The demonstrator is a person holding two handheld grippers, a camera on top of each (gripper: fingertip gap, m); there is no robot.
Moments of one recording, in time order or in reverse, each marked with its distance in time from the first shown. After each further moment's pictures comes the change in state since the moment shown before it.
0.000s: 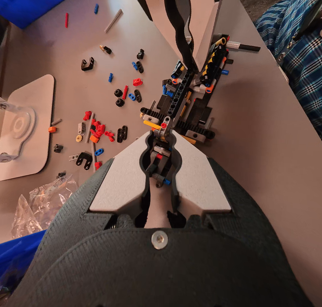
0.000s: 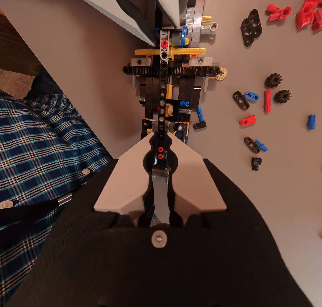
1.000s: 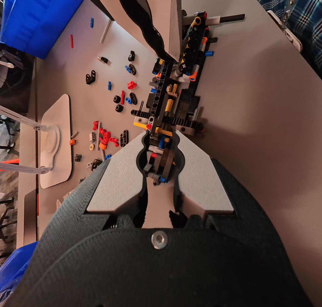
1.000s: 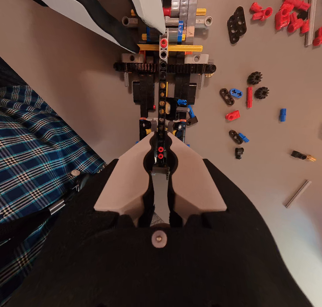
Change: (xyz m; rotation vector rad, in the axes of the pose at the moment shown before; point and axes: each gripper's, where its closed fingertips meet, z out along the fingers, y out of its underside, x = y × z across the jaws) left arm 0.012 0.003 0.004 -0.041 -0.092 0.224; right arm 0.008 0.001 -0.001 -0.097 0.177 -0.026
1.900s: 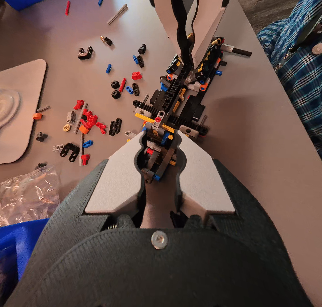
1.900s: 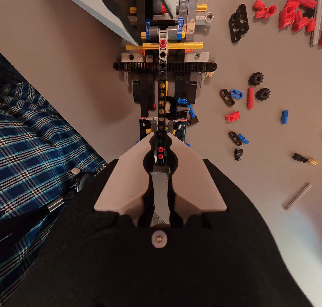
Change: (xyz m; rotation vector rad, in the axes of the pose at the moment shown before) left arm -0.006 0.008 0.001 0.077 0.101 -0.340; right arm 0.003 0.000 0.000 -0.025 -0.033 -0.003
